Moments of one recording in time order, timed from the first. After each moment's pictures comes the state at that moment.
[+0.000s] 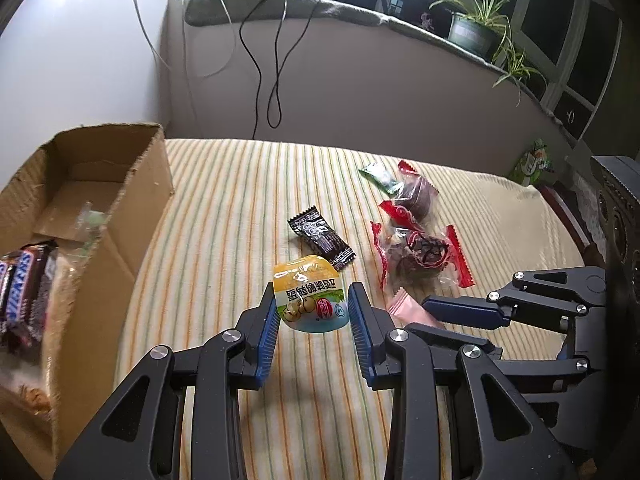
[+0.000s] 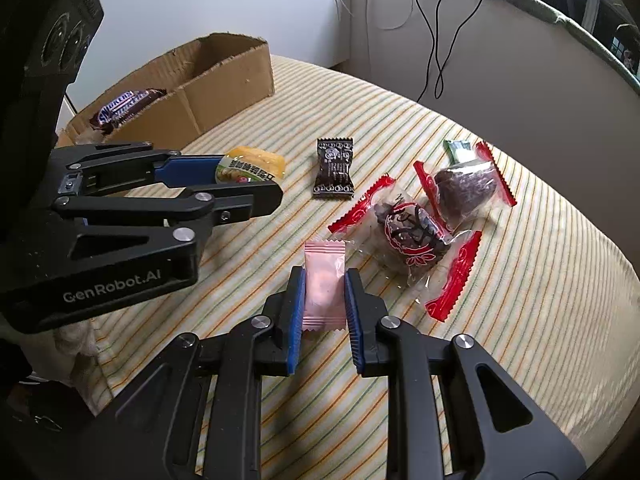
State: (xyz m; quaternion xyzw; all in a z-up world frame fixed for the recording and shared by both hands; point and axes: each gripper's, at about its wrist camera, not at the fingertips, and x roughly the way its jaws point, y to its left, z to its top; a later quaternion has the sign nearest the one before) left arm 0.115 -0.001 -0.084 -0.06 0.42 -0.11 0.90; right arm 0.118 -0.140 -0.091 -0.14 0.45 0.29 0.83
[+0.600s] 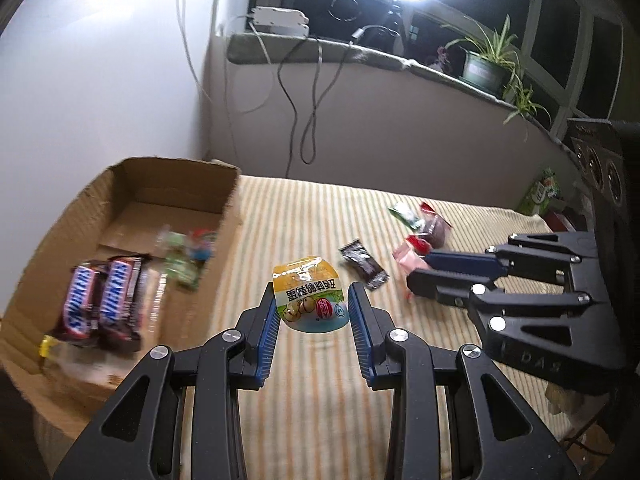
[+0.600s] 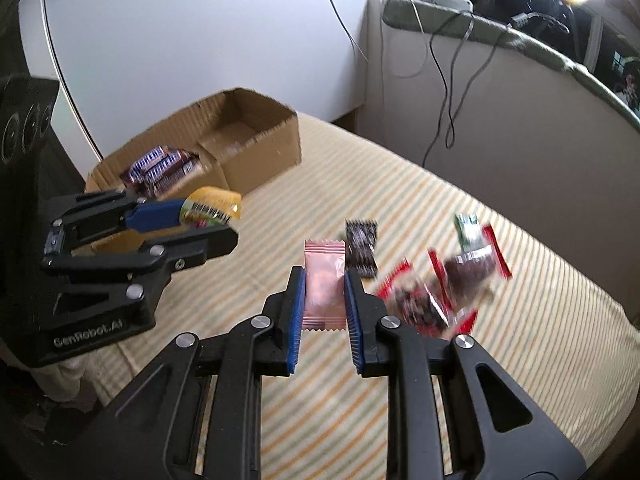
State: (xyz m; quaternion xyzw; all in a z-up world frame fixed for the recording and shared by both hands) left arm 0.082 0.043 -0.050 -0.06 0.37 -0.07 0.93; right arm 0.126 -0.104 -0.039 -0.14 0.40 0.32 0.85
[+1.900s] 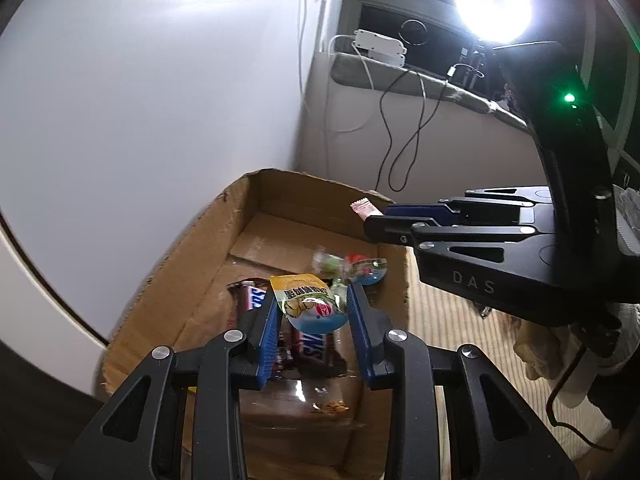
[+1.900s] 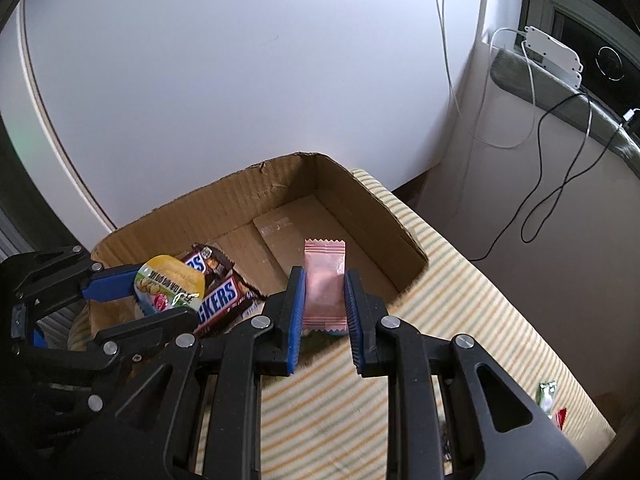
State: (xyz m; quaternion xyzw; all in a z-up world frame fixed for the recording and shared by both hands) left arm 0.074 0.151 -0.040 -0.09 0.35 0.04 0.93; right arm 0.183 0.058 -0.035 -0.18 0.37 0.40 0.82
